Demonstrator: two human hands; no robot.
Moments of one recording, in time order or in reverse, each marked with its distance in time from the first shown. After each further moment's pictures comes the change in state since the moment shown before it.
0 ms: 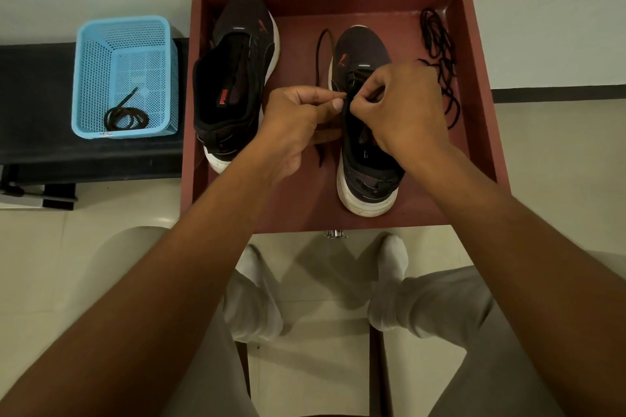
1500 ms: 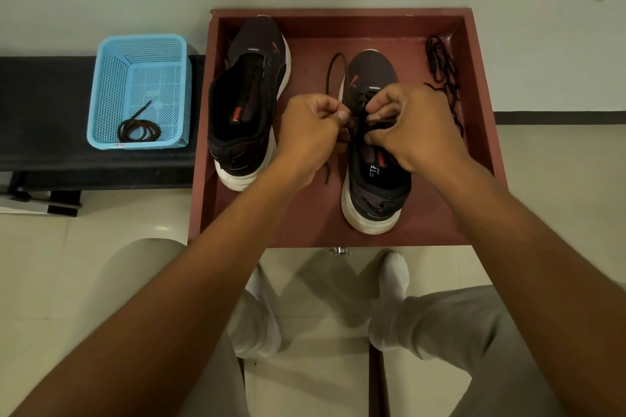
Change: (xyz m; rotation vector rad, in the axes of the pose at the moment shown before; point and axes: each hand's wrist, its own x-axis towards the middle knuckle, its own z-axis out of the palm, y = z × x) left_hand 0.003 0.008 0.013 0.225 0.127 0.151; right_hand 0.011 0.019 -0.003 0.208 -0.165 0.066
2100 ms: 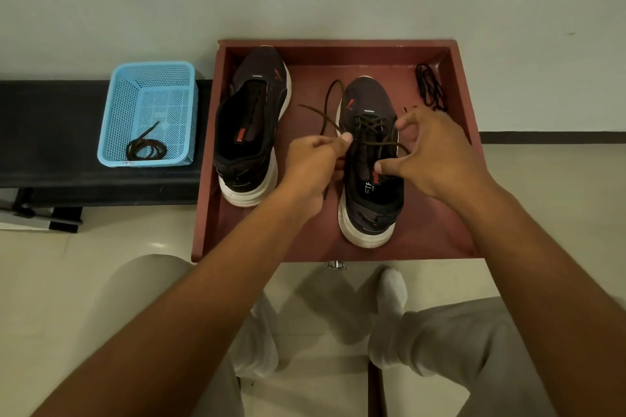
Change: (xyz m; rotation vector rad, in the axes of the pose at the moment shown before) left_hand -0.018 0.001 0.007 -0.272 0.011 -0.278; right_hand -0.022 -0.002 -0.033 -0.139 -0.011 0.122
